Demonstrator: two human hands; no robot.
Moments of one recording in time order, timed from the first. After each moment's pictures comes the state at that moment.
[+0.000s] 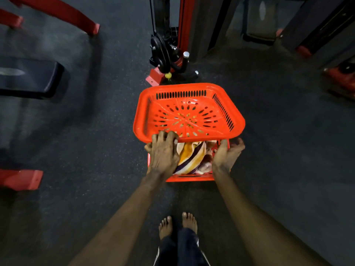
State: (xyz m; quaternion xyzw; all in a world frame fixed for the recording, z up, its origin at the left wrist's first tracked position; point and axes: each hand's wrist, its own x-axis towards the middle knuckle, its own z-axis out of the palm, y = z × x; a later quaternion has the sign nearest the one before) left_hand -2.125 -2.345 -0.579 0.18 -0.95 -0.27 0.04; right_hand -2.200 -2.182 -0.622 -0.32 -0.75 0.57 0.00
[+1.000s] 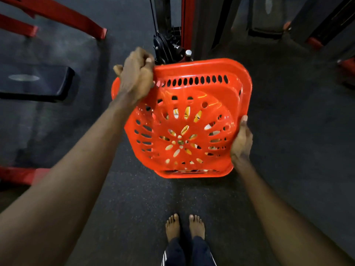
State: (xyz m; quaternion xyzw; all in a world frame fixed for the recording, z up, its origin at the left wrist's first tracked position) left_hand -2.251 -2.446 -0.455 0.22 -0.91 -0.31 0.16; right_hand -2.228 -2.141 -0.589 -0.19 -0.80 0.57 -0.07
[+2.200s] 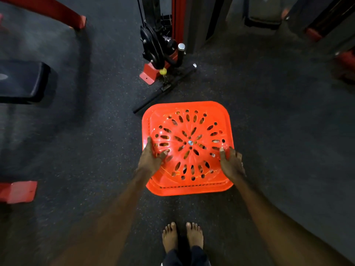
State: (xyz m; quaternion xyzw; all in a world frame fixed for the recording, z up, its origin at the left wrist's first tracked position) left_hand -2.166 -2.401 -0.704 0.36 -0.76 -0.51 -0.18; right_hand -2.243 -2.129 -0.693 -0.16 -0.91 0.24 -0.30
